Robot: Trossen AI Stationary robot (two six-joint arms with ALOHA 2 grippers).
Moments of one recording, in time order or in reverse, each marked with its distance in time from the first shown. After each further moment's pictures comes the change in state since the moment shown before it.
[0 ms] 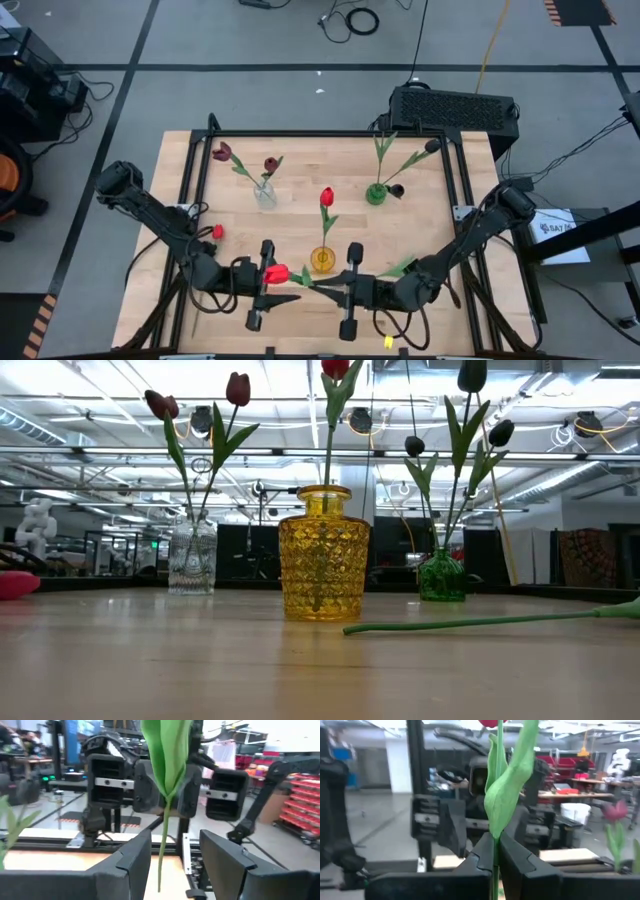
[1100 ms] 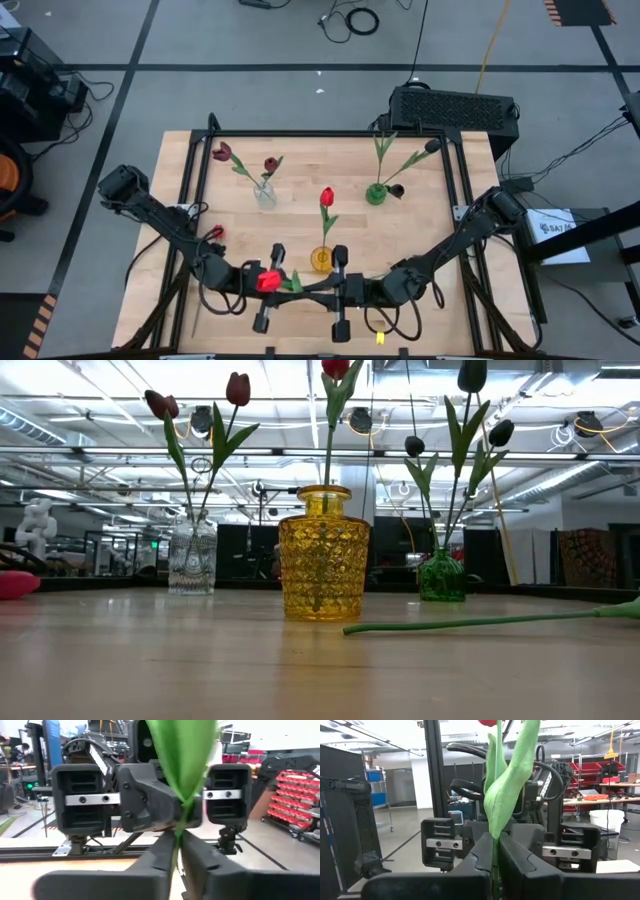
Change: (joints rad) left arm 0.040 0.068 -0.001 0.082 0.109 0.038; right arm -0.048 0.077 0.000 0.164 -0.166 0.043
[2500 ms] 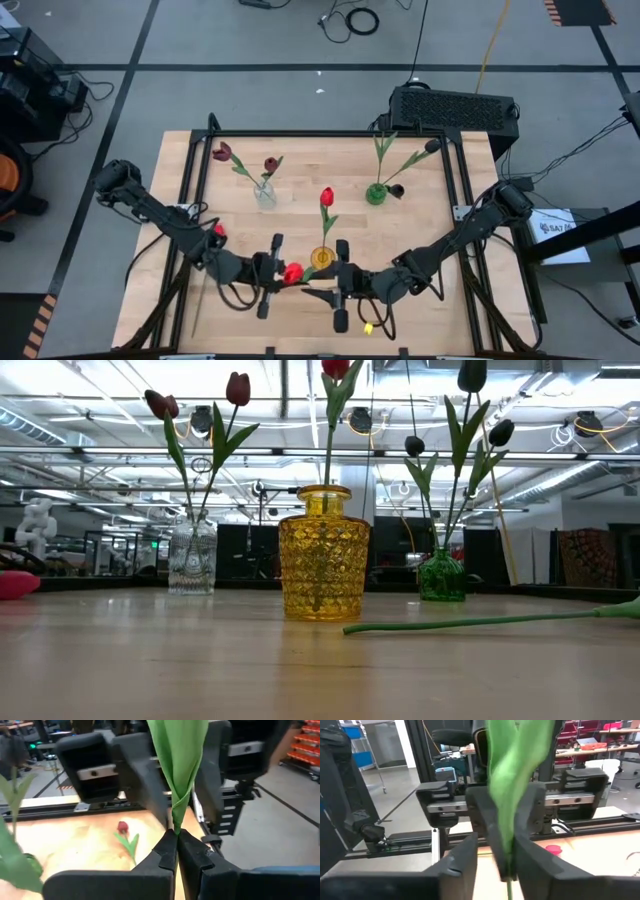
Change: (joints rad) left arm 0.054 -0.094 0.046 -0.463 0.047 -0.065; right arm -0.028 -0.075 0.000 -0.401 0.001 0.230
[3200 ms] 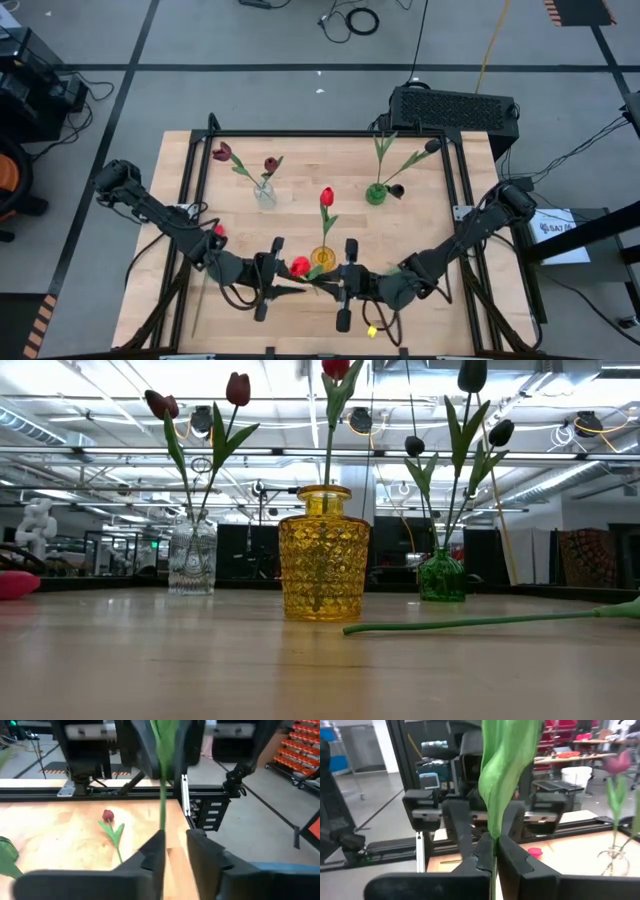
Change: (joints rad) left arm 0.005 0.000 0.000 -0.038 0.050 -0.113; right arm 0.040 -0.018 0.000 -0.008 0.142 -0.020
